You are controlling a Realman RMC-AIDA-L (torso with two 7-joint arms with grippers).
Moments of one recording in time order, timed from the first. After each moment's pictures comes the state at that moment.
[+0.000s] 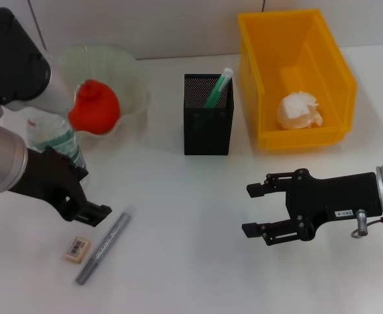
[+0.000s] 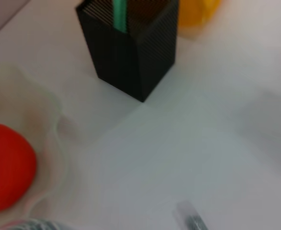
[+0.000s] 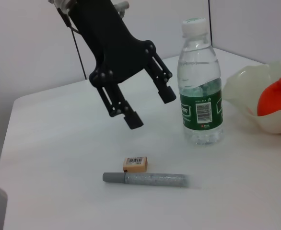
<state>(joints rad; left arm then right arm) -0.45 -2.07 1.51 1.69 2.55 1.62 -2.47 0.40 2.08 -0.96 -0.84 -1.97 -1.57 1.37</state>
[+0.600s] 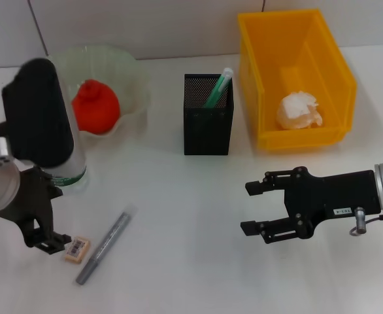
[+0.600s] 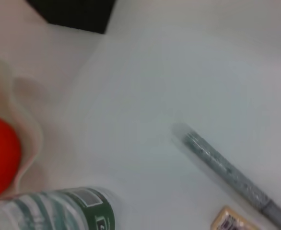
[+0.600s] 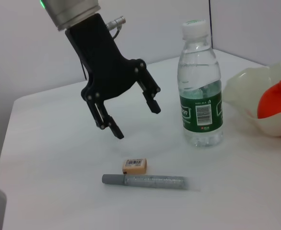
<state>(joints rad) -0.44 -2.07 1.63 1.69 2.76 1.67 -2.16 0.41 2.08 -0.96 -0.84 -1.97 -1.57 1.37</state>
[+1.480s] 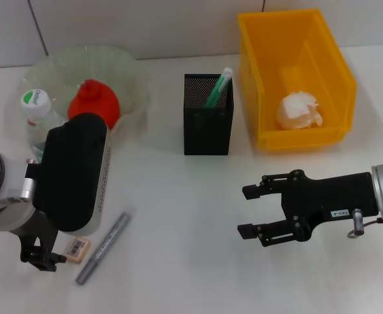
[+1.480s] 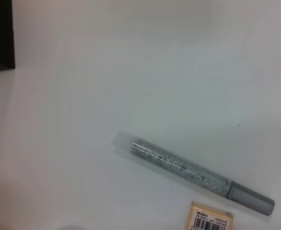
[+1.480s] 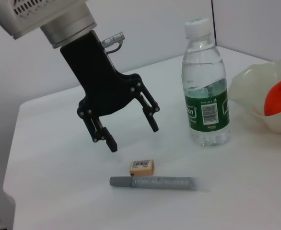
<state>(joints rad) -0.45 -2.07 1.76 1.68 2.80 1.69 -1.91 0.42 2.08 -0.97 -0.84 -1.97 -1.58 1.41</state>
